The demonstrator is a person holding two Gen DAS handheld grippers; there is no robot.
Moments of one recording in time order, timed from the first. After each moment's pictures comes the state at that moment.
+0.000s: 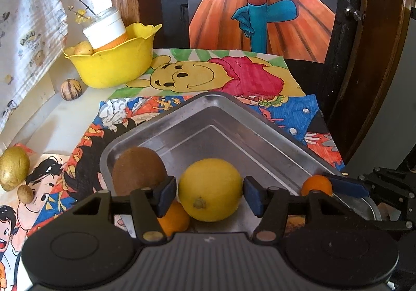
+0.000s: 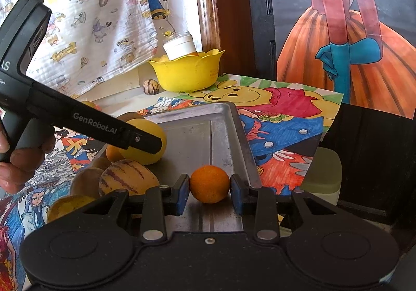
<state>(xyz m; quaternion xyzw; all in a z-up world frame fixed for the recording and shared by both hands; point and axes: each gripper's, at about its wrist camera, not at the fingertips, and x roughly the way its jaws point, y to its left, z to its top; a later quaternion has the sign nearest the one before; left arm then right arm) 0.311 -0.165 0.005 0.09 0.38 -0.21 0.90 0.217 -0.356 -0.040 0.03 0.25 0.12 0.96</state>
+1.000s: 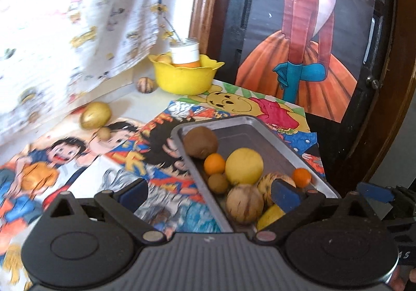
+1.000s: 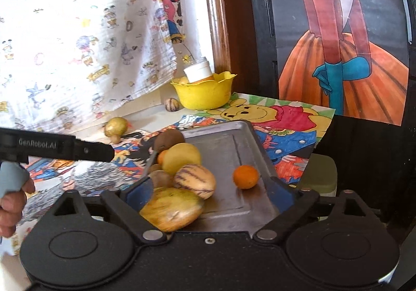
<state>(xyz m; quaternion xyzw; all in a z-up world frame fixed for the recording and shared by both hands) 0.173 -0.071 0.042 -0.04 0.30 -0.12 0.95 0.117 -0.329 0.014 0.04 0.22 0.11 0.97</state>
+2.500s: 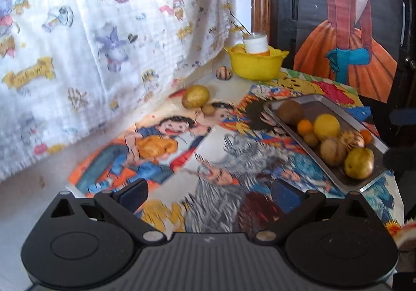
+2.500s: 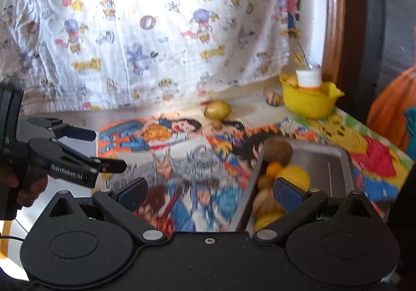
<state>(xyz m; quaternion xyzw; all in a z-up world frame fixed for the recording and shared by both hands) 0.106 0.039 0.054 0.03 0.31 -0.02 0.95 0.121 -0.229 0.087 -0.08 0.27 0.31 0.91</state>
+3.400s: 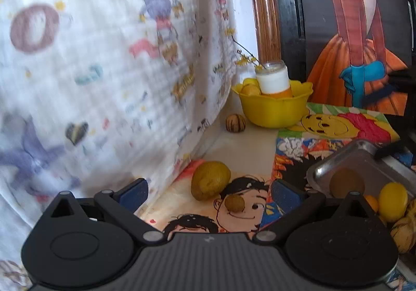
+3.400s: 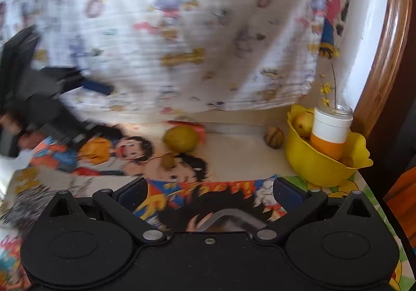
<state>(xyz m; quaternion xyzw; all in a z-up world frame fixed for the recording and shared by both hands) 0.293 0.060 0.055 0.08 0.25 -0.05 0.96 0.354 -0.208 0.082 -0.19 0.25 0.39 0.87</state>
